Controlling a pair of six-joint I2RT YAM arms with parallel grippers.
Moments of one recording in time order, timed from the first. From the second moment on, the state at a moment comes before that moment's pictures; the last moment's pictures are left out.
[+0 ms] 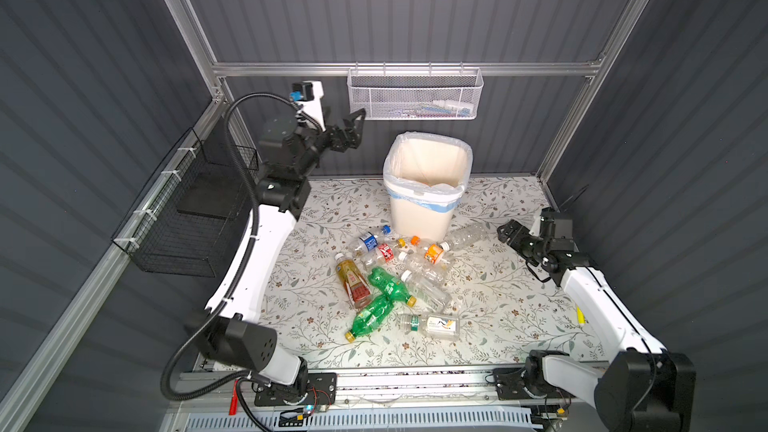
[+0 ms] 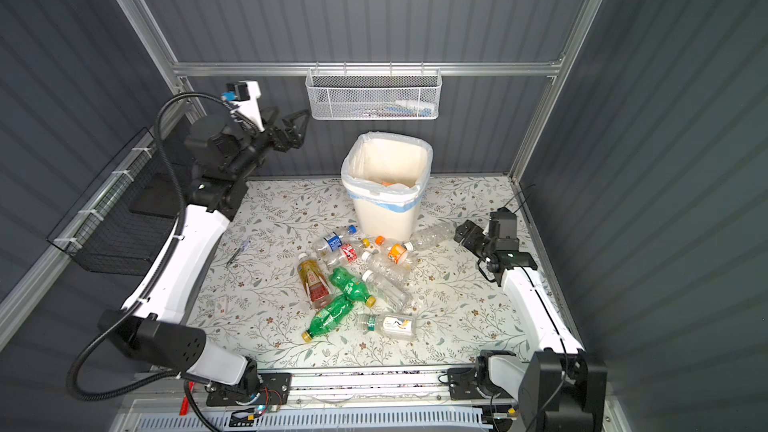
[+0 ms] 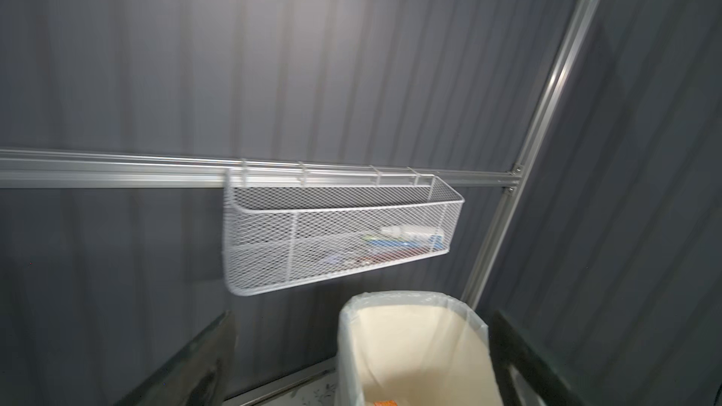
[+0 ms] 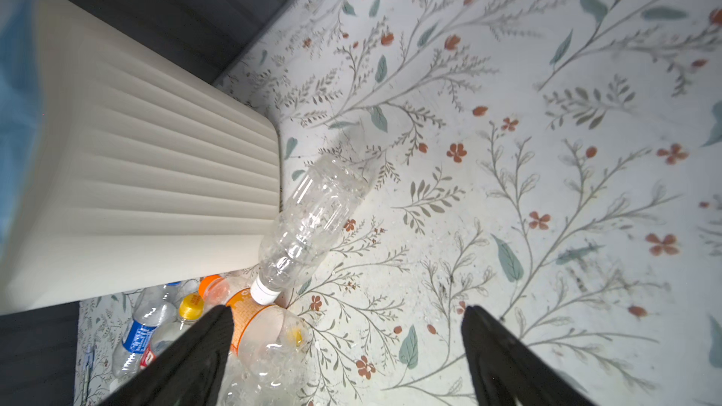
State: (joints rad) left arm -0.22 1.46 1.68 -0.05 0.27 -0.25; right arm 0.00 1.20 0.83 -0.39 -0.14 0.62
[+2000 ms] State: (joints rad) left arm -0.01 1.43 0.97 -0.10 0.34 -0.38; right arm 0.02 1.19 0.98 -0.21 -0.06 0.72
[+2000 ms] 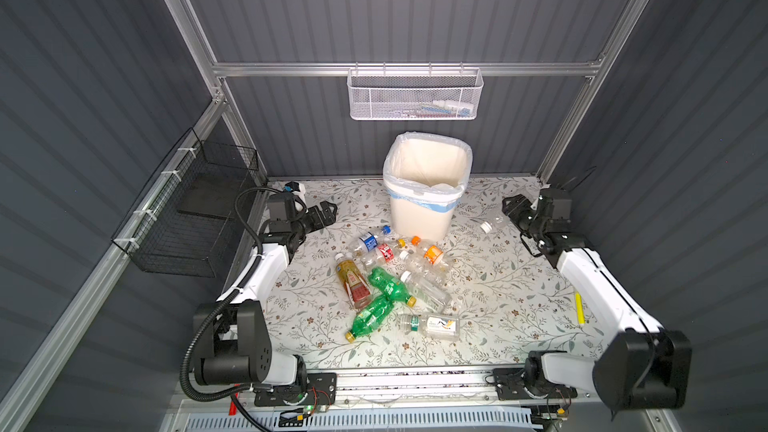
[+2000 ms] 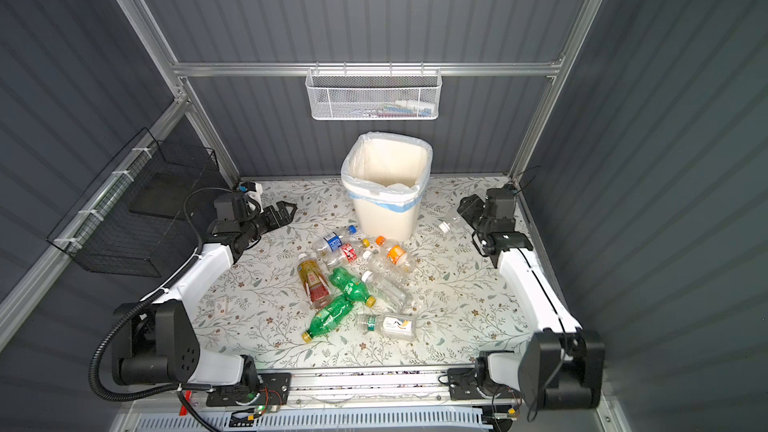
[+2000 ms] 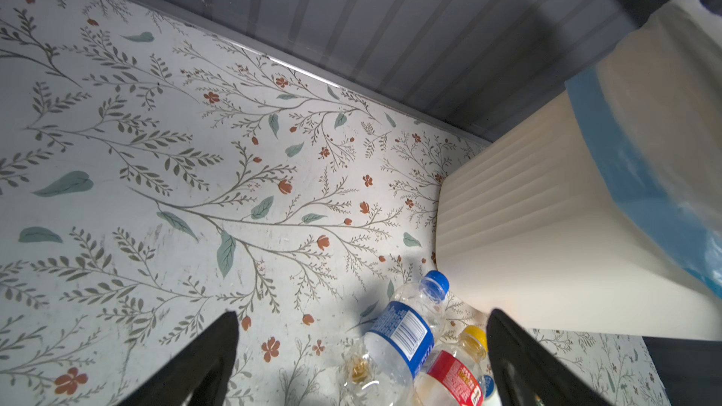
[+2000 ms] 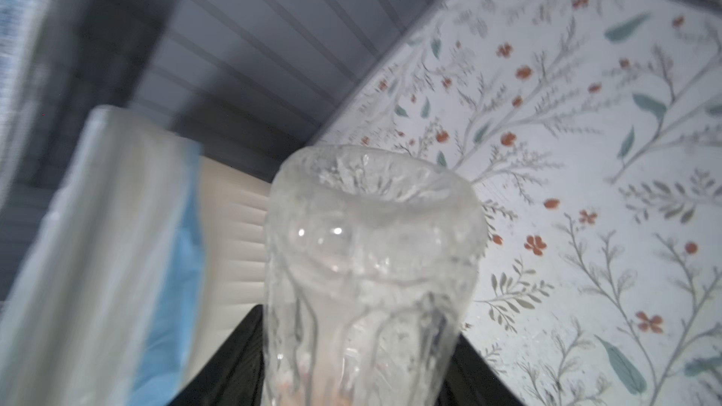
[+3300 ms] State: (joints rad) left arm -0.13 0.95 0.76 -0.37 0.27 -0.38; right arm 0.15 1.44 1.68 -0.35 -0.21 0.32
